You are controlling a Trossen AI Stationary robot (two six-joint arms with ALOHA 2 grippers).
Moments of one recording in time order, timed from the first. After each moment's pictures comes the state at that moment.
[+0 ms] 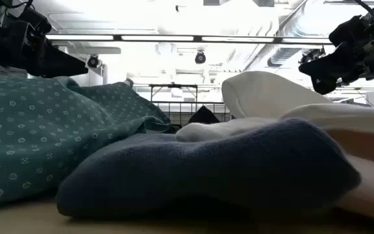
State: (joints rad) left arm -0.07 0.01 0.09 -0.13 -0.39 -0.03; right arm -0.29 0.18 0.01 0.11 -0.29 0.13
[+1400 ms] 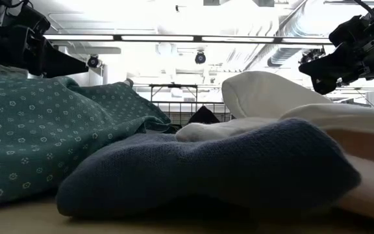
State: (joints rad) left arm -0.07 0.01 0.09 -0.12 -0.41 0.08; right arm -0.29 0.18 0.01 0.11 -0.29 0.13
